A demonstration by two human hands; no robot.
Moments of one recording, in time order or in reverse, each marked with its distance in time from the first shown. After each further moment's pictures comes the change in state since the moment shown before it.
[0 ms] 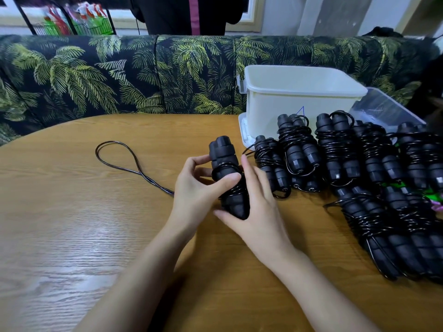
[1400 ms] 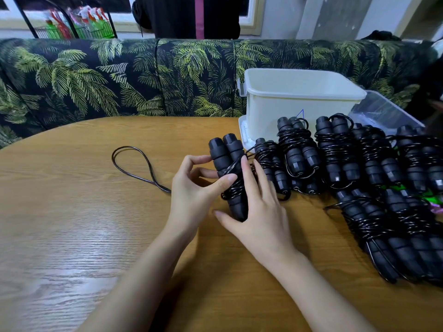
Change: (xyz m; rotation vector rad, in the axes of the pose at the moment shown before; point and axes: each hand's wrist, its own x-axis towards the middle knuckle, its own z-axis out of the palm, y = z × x) left_hand -0.003 0.006 0.000 -0.058 0.024 0.095; right_hand 0.000 0.000 0.002 -0.316 0.070 0.008
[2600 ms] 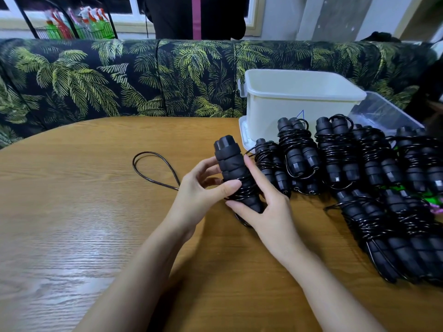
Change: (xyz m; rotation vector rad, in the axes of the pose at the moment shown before) left_hand 0.003 0.000 -0.006 -0.033 -0.235 -0.119; right_hand 0.007 0.011 -0.011 0.643 -0.024 0.007
